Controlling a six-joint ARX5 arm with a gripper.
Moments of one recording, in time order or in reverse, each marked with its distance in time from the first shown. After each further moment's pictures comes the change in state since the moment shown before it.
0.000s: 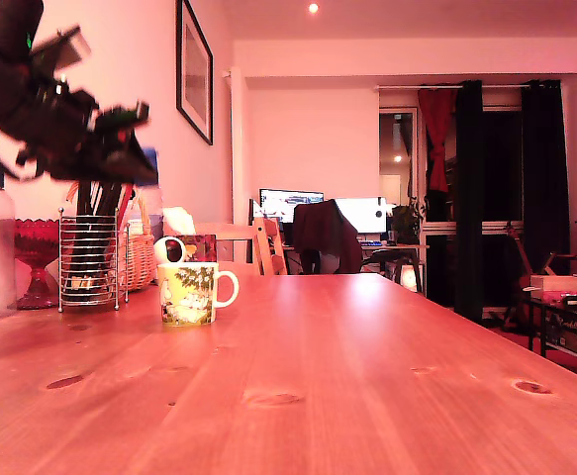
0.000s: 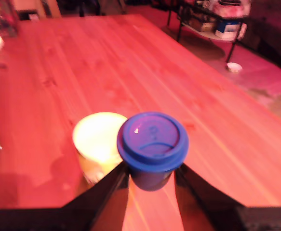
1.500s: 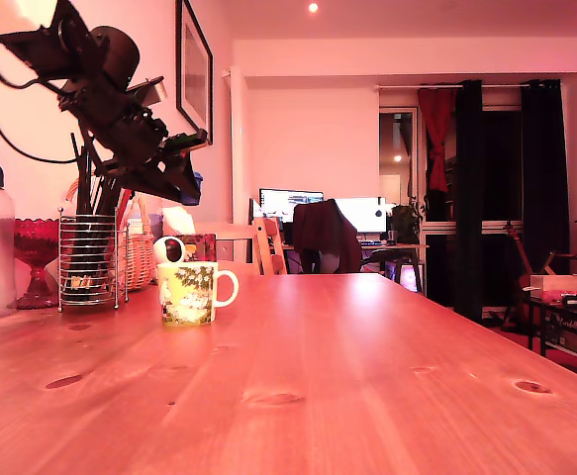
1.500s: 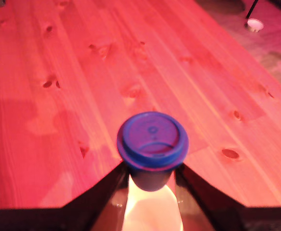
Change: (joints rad) arm 0.008 0.574 0.943 -0.634 -0.014 0.039
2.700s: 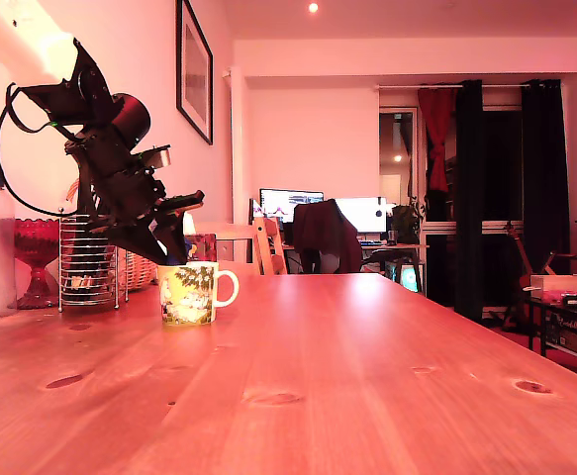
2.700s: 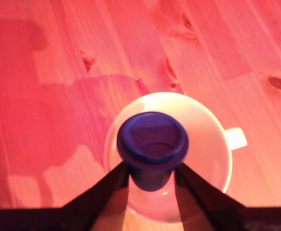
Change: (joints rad) arm 0.018 0.144 0.089 -0.234 -0.040 0.011
